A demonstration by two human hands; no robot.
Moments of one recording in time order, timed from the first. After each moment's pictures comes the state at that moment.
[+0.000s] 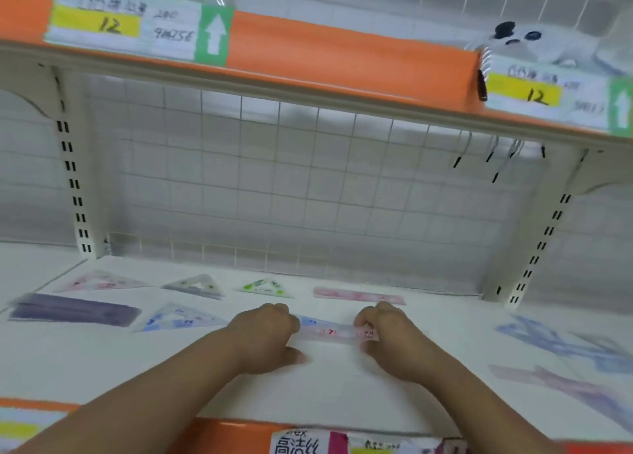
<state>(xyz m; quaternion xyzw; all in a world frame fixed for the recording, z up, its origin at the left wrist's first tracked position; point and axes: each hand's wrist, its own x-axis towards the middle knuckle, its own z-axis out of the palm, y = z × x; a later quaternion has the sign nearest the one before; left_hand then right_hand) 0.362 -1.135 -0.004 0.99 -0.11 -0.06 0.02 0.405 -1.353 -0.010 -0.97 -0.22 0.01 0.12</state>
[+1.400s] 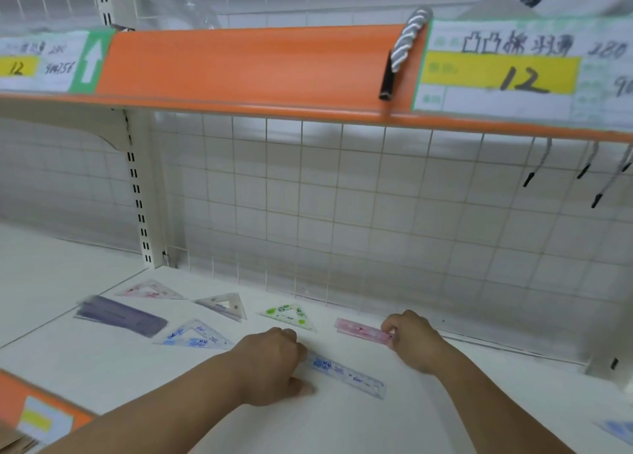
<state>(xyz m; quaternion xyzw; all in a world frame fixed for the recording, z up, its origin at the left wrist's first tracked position) 0.382 -1.158 0.003 1.00 0.00 -0.10 -0.03 0.565 -1.356 -0.047 -0.95 -0.26 0.05 0.14</state>
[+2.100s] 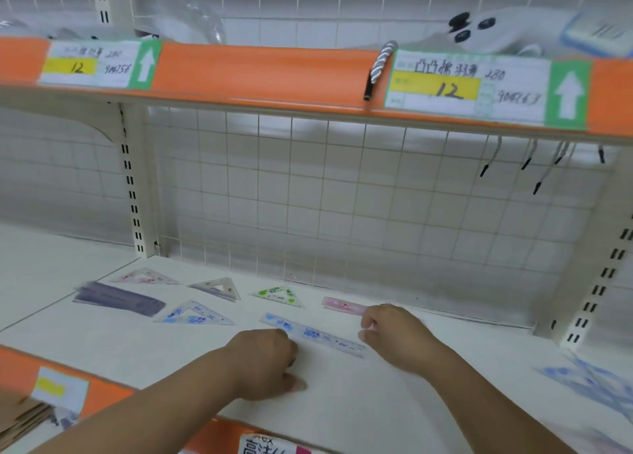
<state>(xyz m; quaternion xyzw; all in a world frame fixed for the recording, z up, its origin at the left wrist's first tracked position) 0.342 -1.176 -0.001 0.99 0.01 -0.11 -0.03 0.463 -1.369 -0.005 -0.95 -0.29 0.00 0.14</state>
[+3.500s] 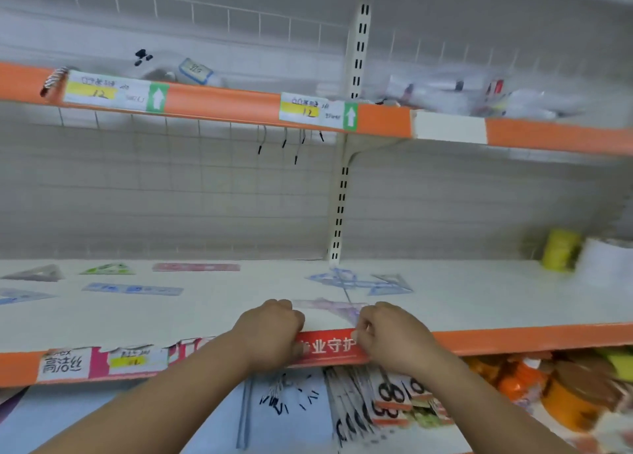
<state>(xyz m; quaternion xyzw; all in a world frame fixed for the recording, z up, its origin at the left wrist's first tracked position) 0.278 -1.490 0.021 0.99 -0.17 0.00 -0.01 0.283 -1.695 0.016 -0.98 -0.15 -0.07 0.11</state>
